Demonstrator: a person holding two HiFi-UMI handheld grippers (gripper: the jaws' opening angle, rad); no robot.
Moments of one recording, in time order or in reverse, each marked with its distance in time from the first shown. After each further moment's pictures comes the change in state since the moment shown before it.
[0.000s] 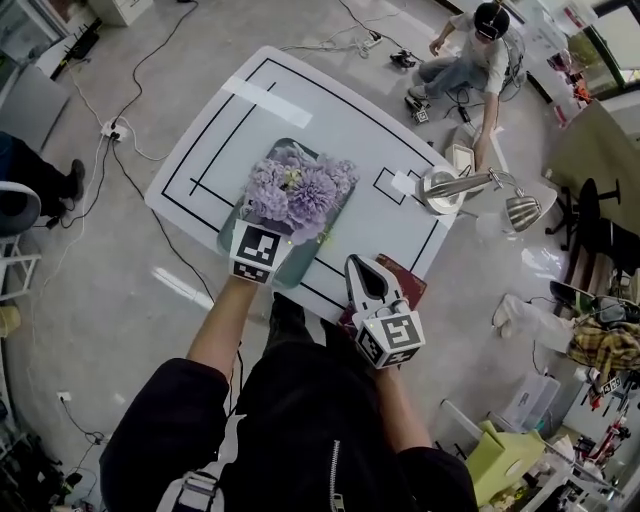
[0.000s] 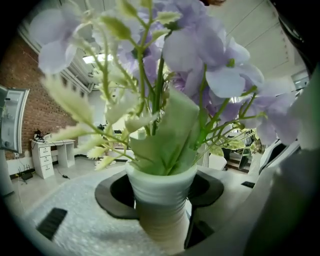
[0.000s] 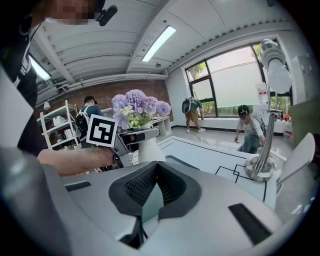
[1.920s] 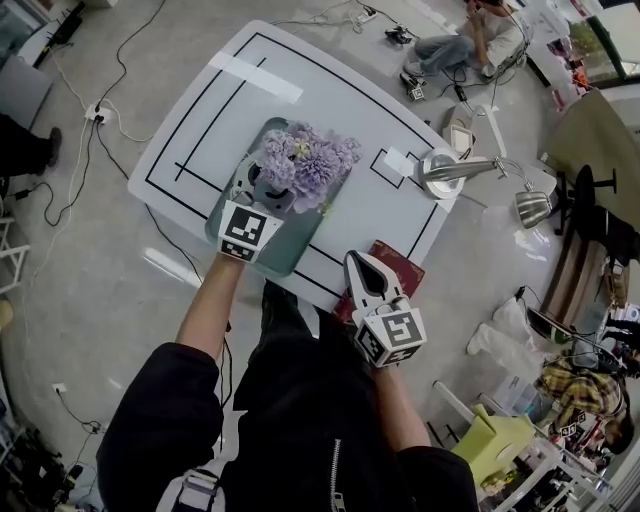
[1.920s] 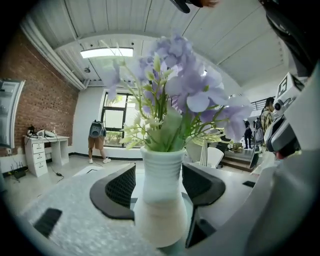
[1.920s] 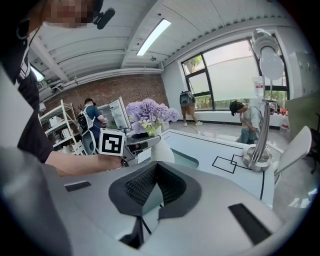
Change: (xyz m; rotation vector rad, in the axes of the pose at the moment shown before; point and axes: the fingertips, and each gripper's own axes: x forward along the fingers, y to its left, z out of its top) left arm 0.023 0.010 -0.067 0.007 0.009 -0.066; right arm 0.001 -0.012 -0.023 0.044 0.066 -0.026
